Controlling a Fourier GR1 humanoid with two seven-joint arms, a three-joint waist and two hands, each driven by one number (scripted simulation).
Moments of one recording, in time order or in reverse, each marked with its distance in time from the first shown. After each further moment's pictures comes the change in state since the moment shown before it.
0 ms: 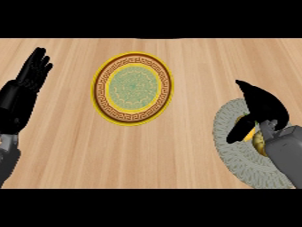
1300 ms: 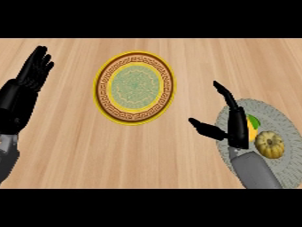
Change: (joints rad) left arm -0.013 0.046 -0.053 -0.020 0.044 0.042 -0.006; right arm 0.192 0.367 -0.166 0.305 -0.241 -0.777 -1.287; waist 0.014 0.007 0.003
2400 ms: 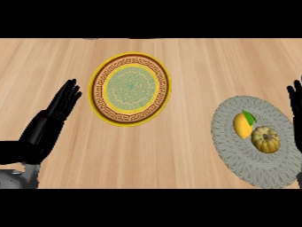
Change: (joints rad) left arm 0.158 -0.055 -0.146 -0.036 0.075 -0.050 -0.146; right arm 0.191 -0.225 -0.273 -0.373 -0.508 0.326 0.225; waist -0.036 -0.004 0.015
